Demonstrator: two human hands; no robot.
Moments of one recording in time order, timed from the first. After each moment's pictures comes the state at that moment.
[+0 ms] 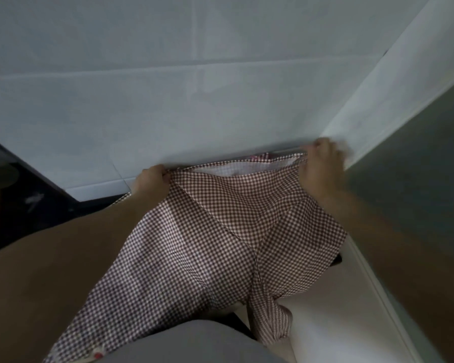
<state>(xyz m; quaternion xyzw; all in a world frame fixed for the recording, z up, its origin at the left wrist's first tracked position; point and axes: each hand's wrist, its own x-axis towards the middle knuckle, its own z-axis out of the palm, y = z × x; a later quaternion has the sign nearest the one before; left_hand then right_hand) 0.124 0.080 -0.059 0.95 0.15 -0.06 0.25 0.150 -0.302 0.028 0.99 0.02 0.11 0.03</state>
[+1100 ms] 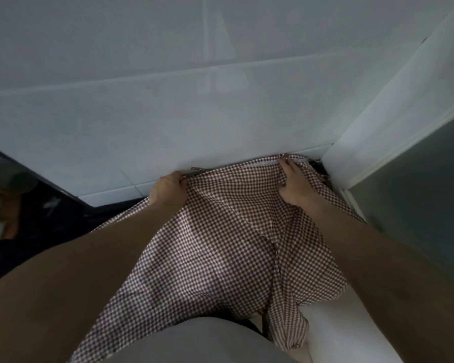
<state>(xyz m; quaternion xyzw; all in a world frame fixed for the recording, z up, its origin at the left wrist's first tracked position) 0.127 0.062 -0.063 0.95 0.17 -0.07 0.23 0.193 -0.264 -0.077 0.95 0.04 -0.16 -0.25</state>
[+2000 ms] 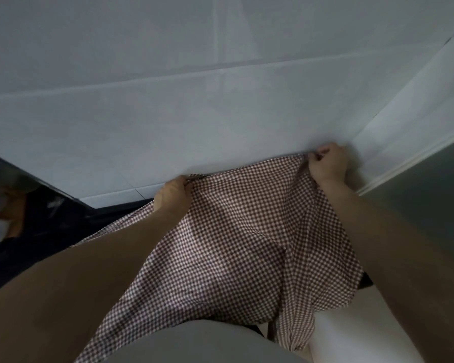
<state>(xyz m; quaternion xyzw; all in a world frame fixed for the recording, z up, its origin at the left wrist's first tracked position) 0.128 0.048 -0.067 0.95 0.18 -0.06 0.24 0.248 -0.294 -0.047 0.93 -0.14 0.07 -0.33</state>
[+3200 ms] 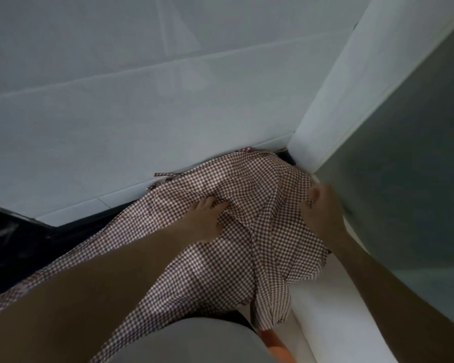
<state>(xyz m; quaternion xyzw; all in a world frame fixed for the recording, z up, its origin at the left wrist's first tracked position) 0.102 -0.061 -0.091 0.93 -0.20 -0.31 0.07 0.064 -0.350 -0.030 0.94 -0.14 0.05 -0.31</state>
